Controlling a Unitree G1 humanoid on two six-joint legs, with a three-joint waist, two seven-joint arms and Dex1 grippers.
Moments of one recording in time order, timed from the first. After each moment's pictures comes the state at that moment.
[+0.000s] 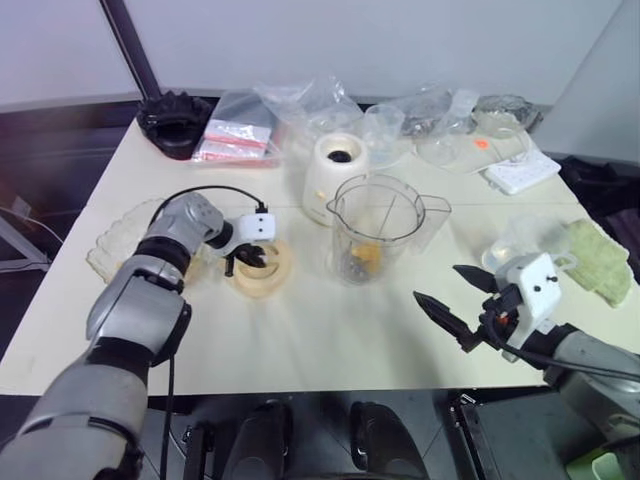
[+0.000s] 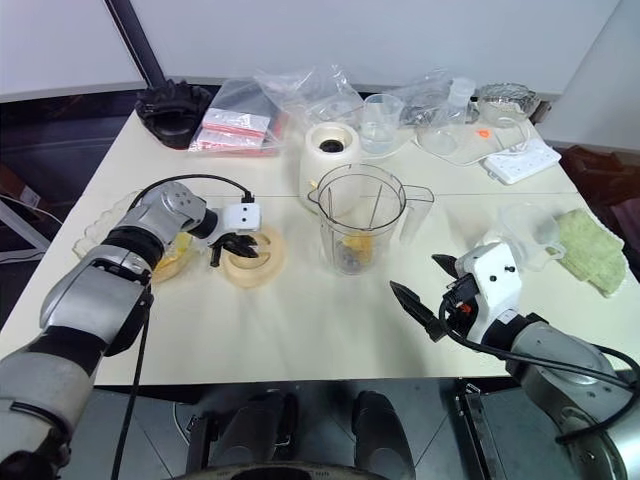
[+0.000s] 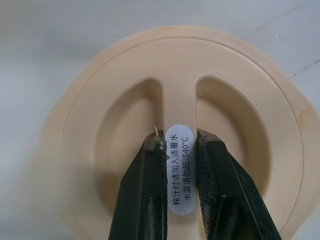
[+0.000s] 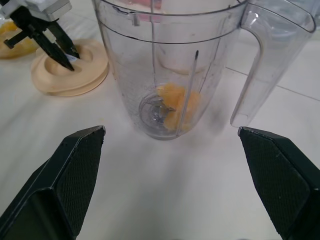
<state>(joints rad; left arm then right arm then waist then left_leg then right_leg) -1.15 0.45 -0.41 1.28 0.34 -0.22 -1.22 0.20 -0.71 -0.36 -0.84 0.75 0.82 0.38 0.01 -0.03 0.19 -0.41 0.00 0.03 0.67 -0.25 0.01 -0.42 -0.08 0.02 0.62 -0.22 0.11</state>
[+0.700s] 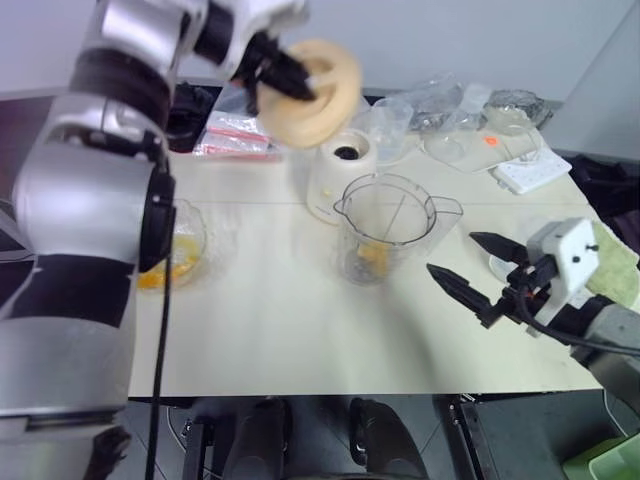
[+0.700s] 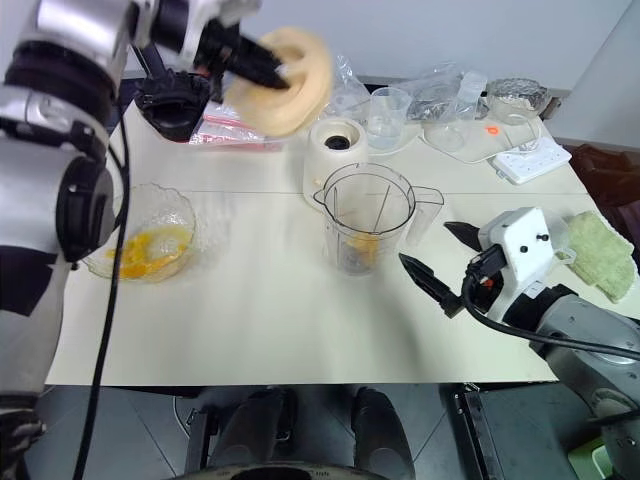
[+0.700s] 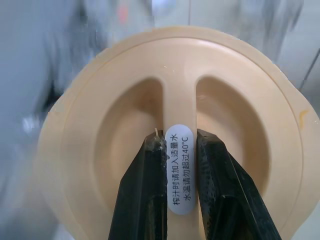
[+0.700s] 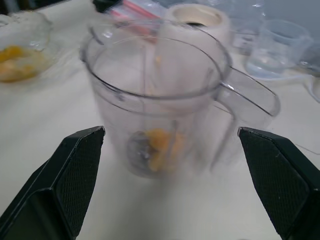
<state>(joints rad) -1.88 0.39 -0.15 1.29 0.16 0.08 -1.48 0.12 -0.78 -0.50 -0.81 0.87 0.83 0.35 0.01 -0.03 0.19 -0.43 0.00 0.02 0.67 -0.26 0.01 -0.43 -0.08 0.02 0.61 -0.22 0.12</state>
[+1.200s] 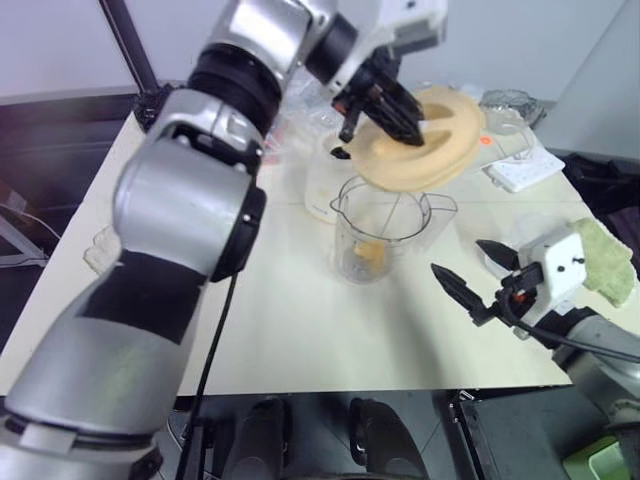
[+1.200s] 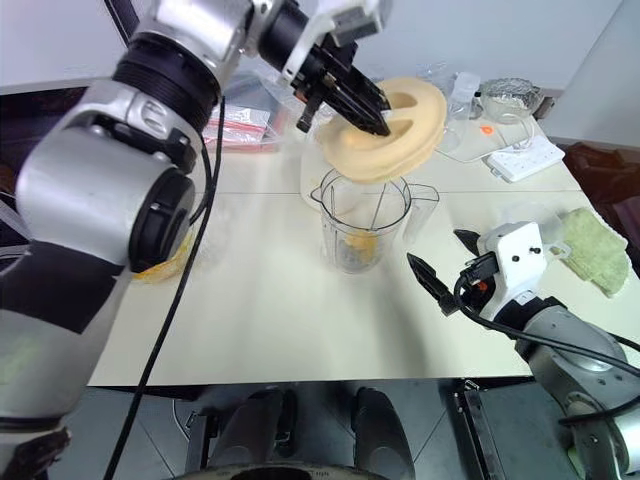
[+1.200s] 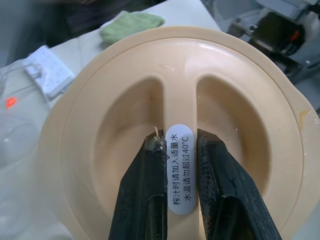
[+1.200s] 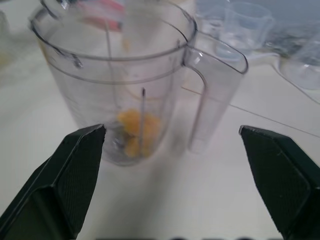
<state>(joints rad) -1.86 0.14 -0.19 1.31 0.15 0.07 -1.60 0.16 -0.67 -0.39 -0.79 0.66 0.74 0.28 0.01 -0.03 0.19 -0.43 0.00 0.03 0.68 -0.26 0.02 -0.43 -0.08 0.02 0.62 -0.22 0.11</state>
